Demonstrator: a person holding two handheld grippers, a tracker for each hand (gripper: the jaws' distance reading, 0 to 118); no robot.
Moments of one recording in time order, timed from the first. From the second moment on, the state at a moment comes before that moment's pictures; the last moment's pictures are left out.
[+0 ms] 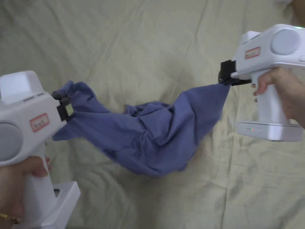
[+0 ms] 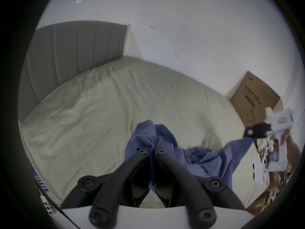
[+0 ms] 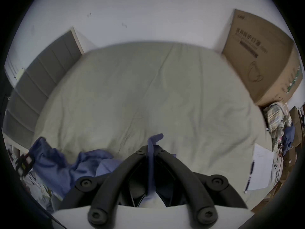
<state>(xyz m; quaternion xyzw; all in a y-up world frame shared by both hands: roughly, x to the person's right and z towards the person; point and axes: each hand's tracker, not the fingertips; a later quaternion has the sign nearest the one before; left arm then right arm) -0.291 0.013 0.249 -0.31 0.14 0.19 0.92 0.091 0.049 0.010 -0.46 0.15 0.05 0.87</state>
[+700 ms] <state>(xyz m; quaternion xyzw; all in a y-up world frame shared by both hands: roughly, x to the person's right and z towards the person) -0.313 0.320 0.269 -0.05 0.09 0.18 0.98 0.252 0.375 0.213 -0.17 0.07 -0.05 0.98</state>
